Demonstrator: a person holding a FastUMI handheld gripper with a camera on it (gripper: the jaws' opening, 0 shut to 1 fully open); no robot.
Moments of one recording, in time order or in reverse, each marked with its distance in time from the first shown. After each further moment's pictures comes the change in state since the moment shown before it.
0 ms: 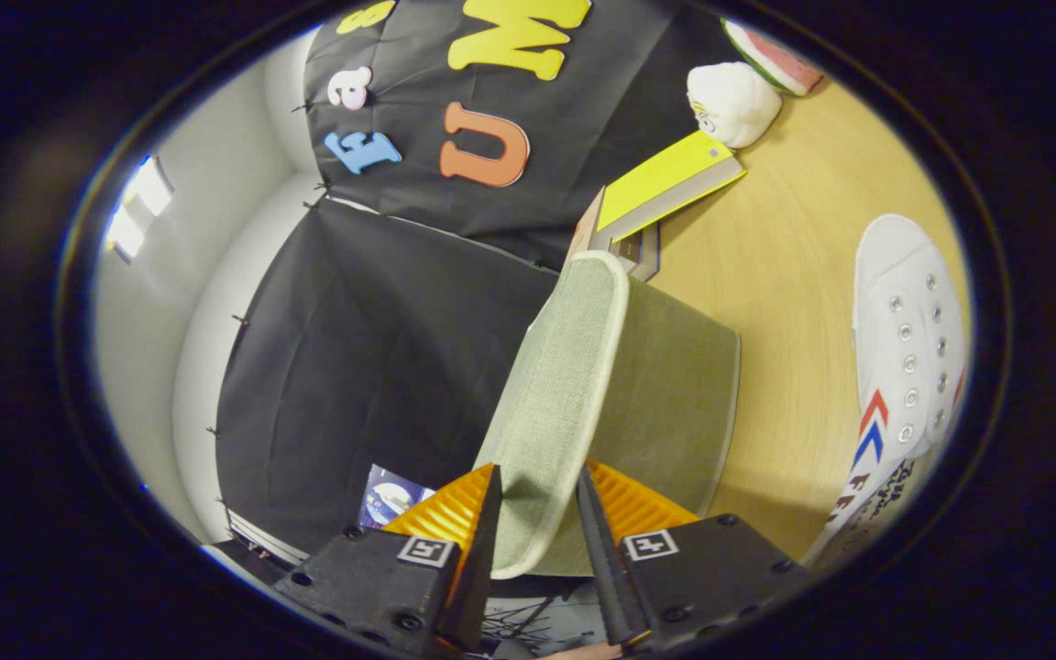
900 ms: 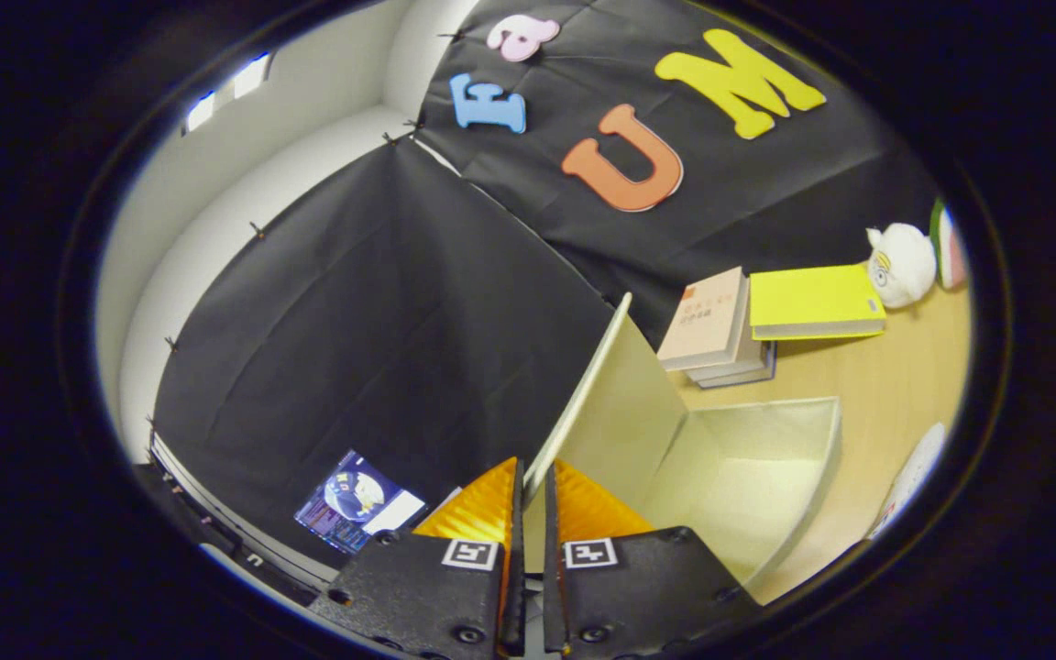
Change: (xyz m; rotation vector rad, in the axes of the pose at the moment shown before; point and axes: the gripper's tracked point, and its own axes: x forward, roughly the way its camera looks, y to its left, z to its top) arm 0.133 0.223 0.018 -0.398 0.005 -0.138
